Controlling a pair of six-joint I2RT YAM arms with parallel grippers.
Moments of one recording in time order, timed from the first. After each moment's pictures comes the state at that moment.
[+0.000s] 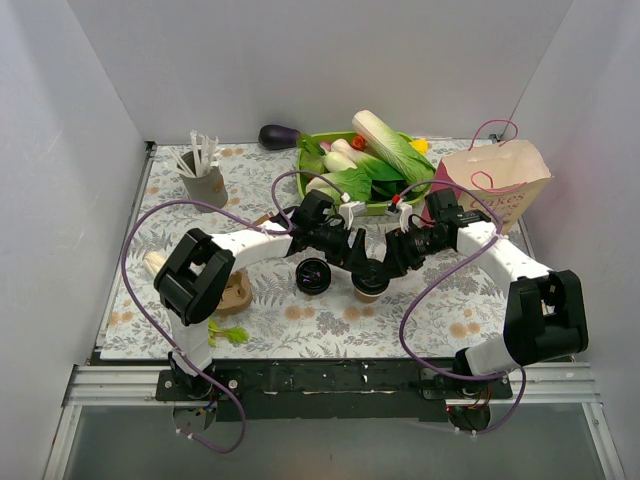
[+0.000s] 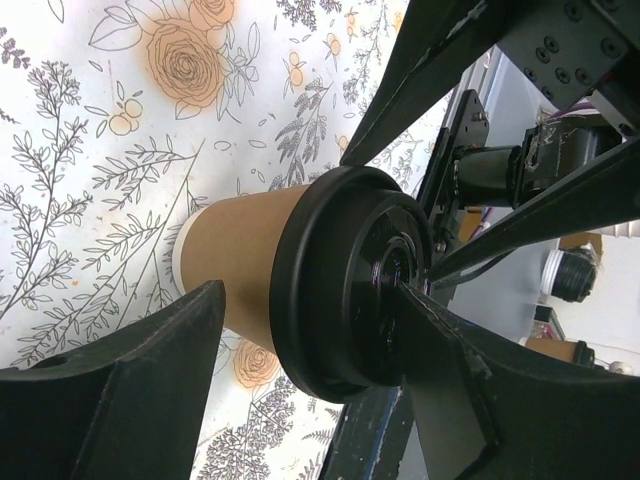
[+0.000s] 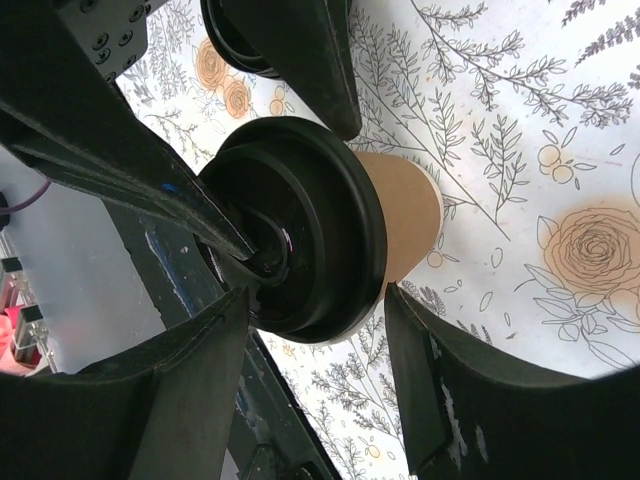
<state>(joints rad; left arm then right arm) -0.71 1.87 1.20 -0.08 0.79 -0.39 0.26 1.45 0.96 -0.71 -0.85 -0.22</state>
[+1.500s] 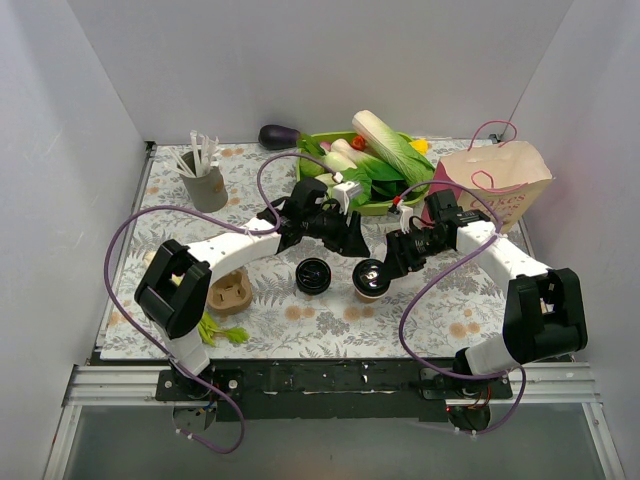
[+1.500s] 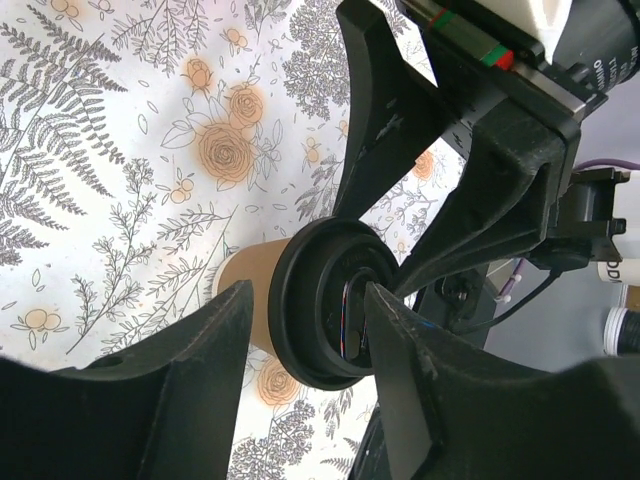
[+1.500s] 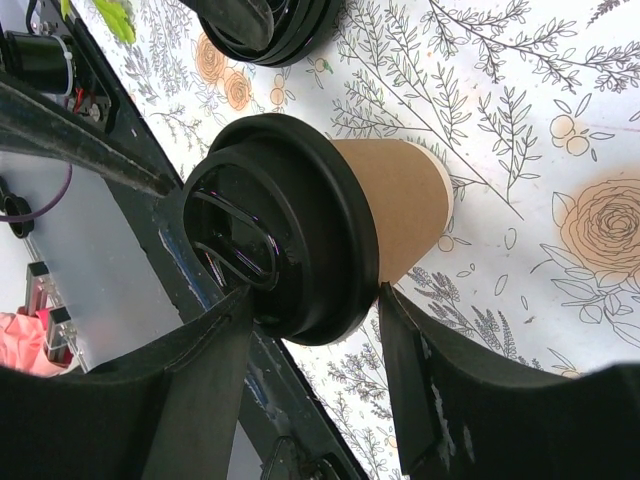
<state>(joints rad) -0.71 1.74 1.23 -0.08 0.63 -0.35 0.26 1.46 0.96 -0.74 -0.85 -0.17</state>
